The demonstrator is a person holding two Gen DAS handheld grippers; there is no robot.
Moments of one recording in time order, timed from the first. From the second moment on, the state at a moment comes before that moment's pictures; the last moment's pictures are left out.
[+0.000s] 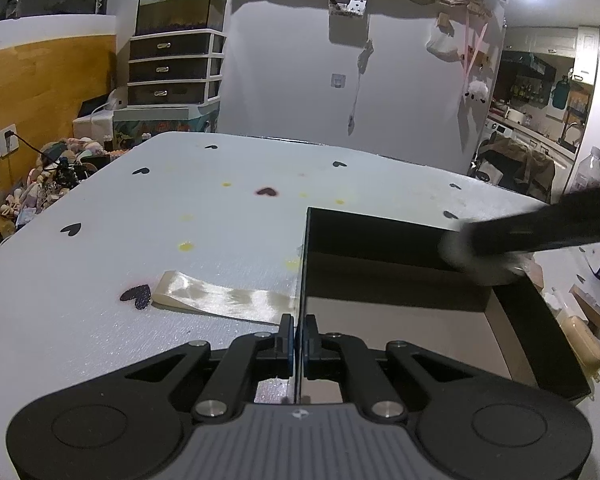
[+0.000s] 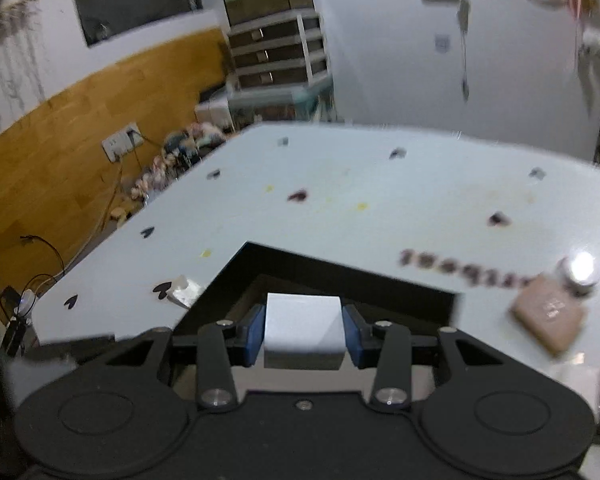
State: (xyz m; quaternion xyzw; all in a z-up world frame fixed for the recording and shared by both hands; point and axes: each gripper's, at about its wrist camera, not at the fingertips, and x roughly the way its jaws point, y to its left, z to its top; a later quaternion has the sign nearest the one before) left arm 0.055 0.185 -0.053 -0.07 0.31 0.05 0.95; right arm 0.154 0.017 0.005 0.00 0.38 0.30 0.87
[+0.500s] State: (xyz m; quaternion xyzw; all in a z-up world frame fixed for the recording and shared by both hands) left arm 0.053 0.188 -0.053 -0.07 0.30 0.04 0.95; right arm 0.196 0.088 -0.054 0.07 0.46 0.20 0.86
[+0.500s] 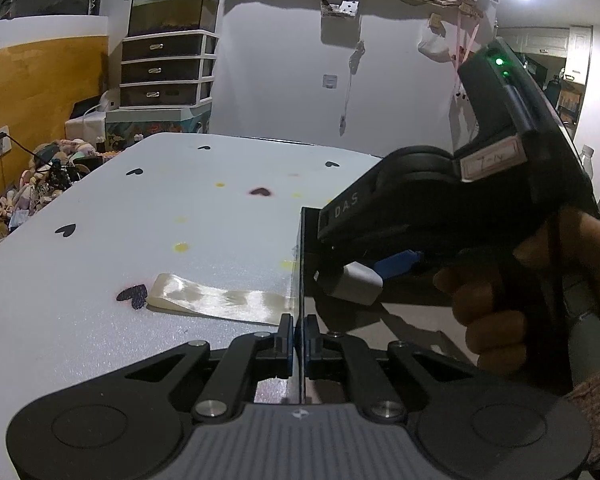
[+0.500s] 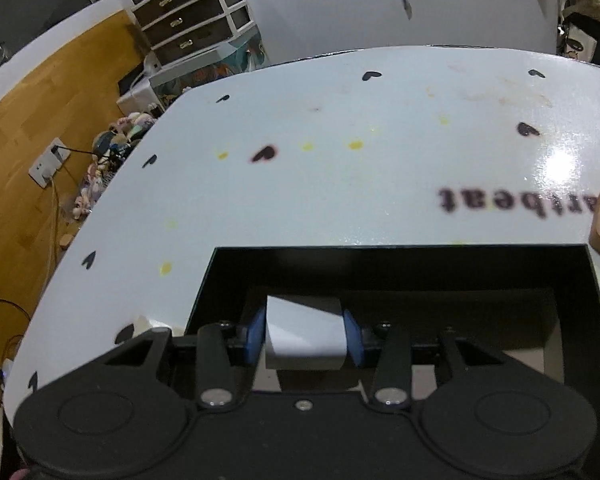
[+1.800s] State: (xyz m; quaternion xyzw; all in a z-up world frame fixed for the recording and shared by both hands) left arm 0.054 0.182 -0.051 -0.09 0.31 0.07 0.94; right arm 0.070 -0.068 0.001 -0.05 0.26 0.20 0.94
